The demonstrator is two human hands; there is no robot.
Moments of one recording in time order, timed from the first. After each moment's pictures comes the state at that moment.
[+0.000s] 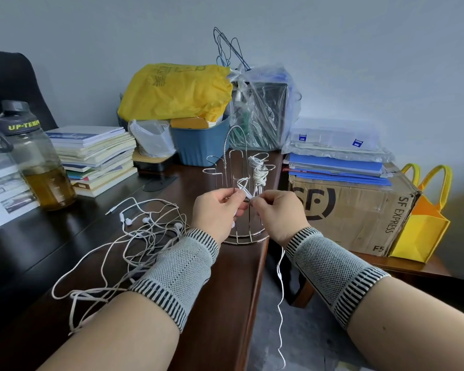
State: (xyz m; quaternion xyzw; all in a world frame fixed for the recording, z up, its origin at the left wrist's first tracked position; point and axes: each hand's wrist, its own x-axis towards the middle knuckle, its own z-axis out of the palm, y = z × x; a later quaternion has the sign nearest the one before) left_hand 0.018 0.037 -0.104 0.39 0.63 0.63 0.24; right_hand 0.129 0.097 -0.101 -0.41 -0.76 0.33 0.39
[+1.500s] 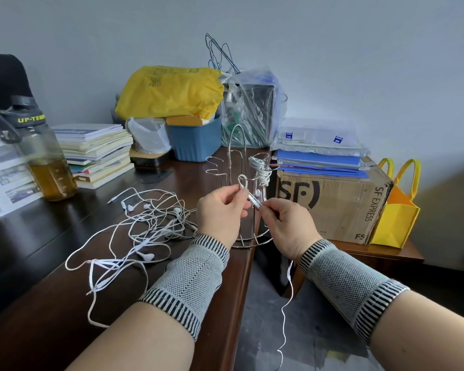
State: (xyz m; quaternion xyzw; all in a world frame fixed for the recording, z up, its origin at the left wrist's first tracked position) left_hand 0.065 -0.015 -0.108 0.38 0.61 0.67 0.19; right_hand 0.185 0.039 -0.122 -0.37 -0.83 0.17 0.39
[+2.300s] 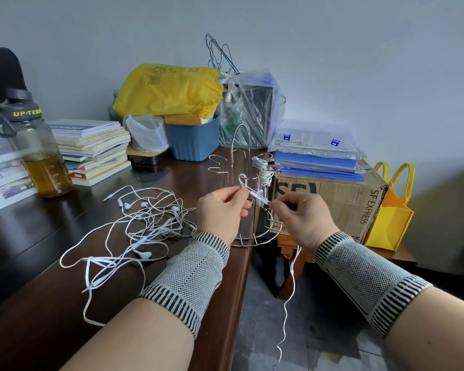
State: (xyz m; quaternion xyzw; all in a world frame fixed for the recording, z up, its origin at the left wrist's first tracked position) left_hand 0.066 -0.013 -0.109 0.35 0.59 0.69 0.23; right_hand 0.204 0.050 -0.109 -0.39 -0.78 0.27 0.41
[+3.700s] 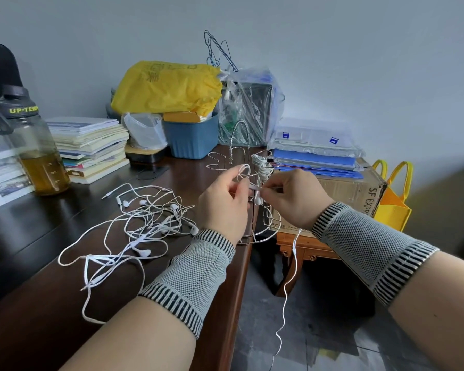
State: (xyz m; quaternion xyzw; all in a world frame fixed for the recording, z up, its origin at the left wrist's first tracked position) left_hand 0.066 -0.011 -0.108 0.46 0.64 0.62 0.05; right_hand 0.194 0.043 -0.063 -0.35 -0.88 0.08 0.30
